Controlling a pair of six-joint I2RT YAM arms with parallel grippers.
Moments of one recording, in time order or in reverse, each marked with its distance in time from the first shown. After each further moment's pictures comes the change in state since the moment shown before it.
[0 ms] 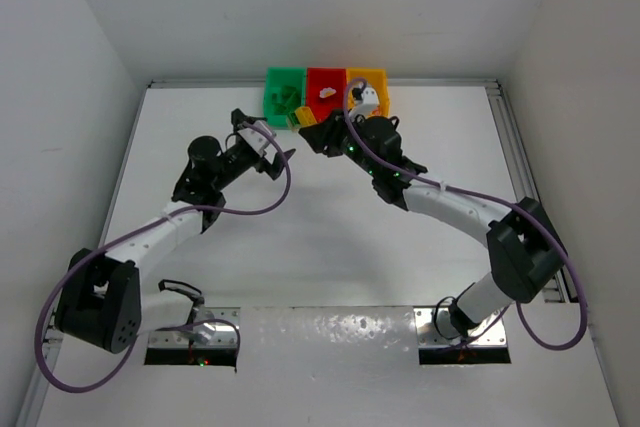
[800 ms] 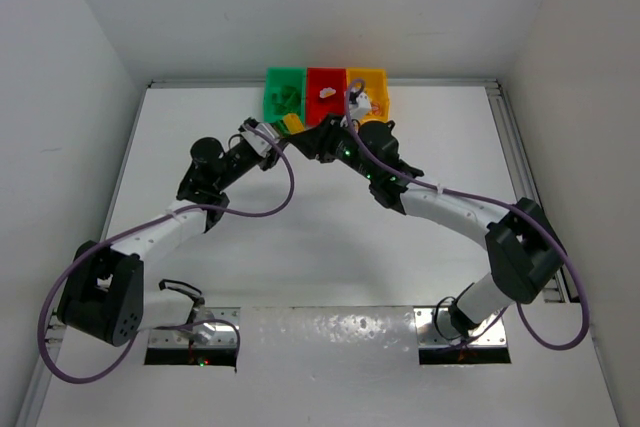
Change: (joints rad) left arm -0.029 0.041 -0.006 0.124 0.059 -0.003; right arm 0.037 0.000 -0.014 0.055 -0.088 0.138
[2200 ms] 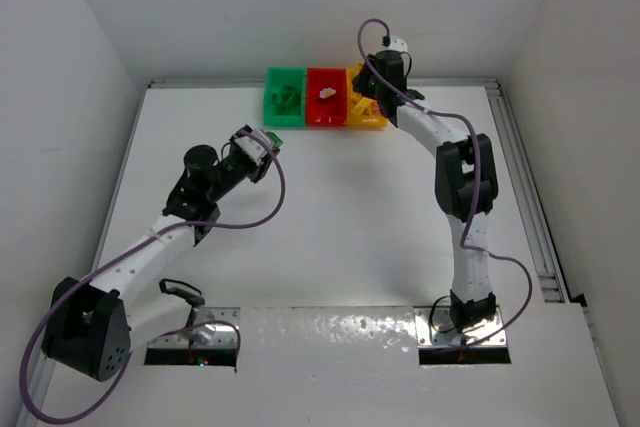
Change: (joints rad) left arm -0.002 -0.176 -0.027 -0.290 -0.146 0.026; right arm -0.398 0.644 0.797 -0.489 0.229 -0.249
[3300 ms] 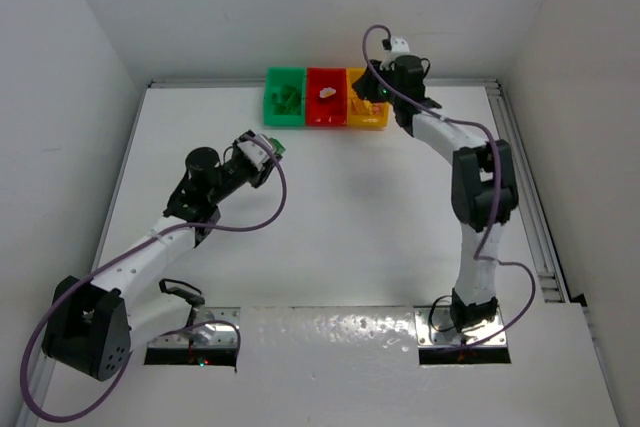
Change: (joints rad) left arm 0.003 -0.005 -0.026 -0.015 0.035 0.009; right arm -0.049 -0.064 -0.130 0.121 -0.263 -0.167
